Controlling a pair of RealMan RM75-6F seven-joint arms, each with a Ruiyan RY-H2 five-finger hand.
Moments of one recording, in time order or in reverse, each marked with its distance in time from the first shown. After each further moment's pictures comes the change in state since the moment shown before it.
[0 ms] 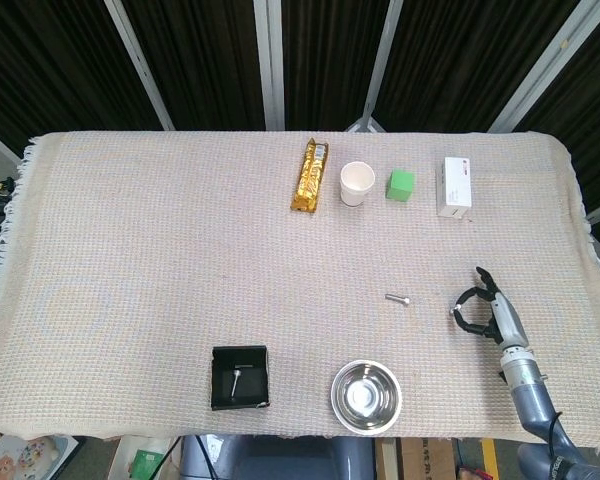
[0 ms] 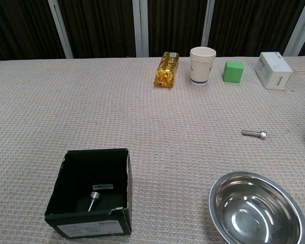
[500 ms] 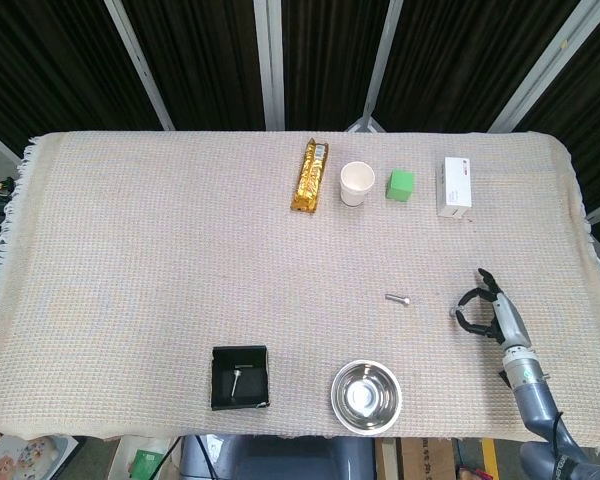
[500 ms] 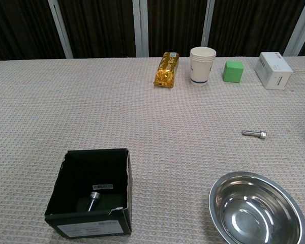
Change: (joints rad) left arm -0.001 -0.001 0.000 -0.001 -0.001 -0.002 0.004; right arm 0.003 0.024 0.005 -0.029 0.035 -0.038 -0.037
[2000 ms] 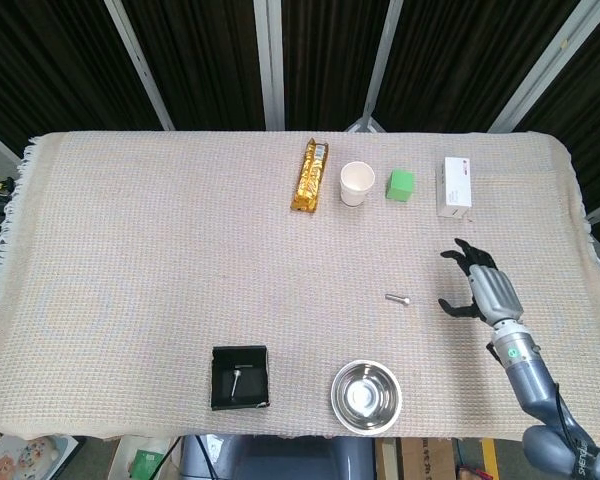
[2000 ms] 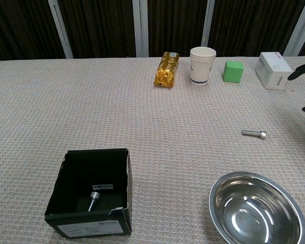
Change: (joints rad) left arm -0.003 0.003 -0.003 0.003 -0.003 -0.006 -0.016; right arm 0.137 0.261 0.064 -0.479 0.207 0.019 -0.734
